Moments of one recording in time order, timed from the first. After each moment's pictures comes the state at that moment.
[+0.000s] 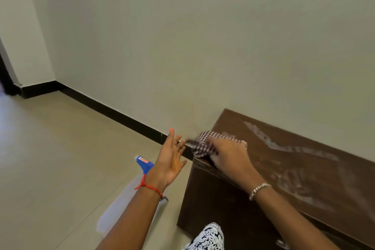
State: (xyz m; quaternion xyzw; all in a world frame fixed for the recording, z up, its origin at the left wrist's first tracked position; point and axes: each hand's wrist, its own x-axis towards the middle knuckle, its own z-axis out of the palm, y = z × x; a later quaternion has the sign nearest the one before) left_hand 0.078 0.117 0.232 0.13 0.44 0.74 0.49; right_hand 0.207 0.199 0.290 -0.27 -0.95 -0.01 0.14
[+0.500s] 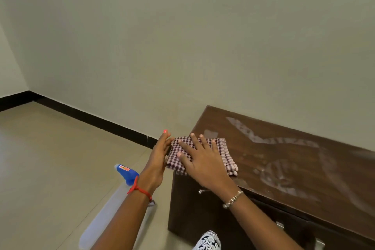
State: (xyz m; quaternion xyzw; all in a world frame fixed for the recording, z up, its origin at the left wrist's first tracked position) left_hand 0.089 0.142 0.230 0.20 0.54 0.71 0.41; right_hand 0.200 0.217 0.235 -0.29 -0.95 0.06 0.10
